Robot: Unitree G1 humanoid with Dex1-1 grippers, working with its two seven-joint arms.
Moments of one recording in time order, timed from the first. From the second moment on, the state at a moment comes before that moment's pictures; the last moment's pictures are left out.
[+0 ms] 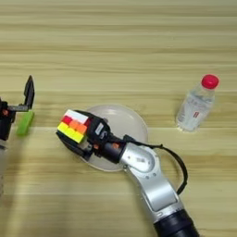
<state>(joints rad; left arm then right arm) -0.01 0.05 0.06 -0.10 -0.06 -0.30 -0.08 -0.08 -0.17 0.39 -0.05 0.11 -0.12 0.66</state>
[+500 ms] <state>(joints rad) 0.01 0.05 0.05 -0.15 -0.05 -0.25 -0.08 -0.09 -0.13 0.57 0.04 0.04 -0.12 0.70</state>
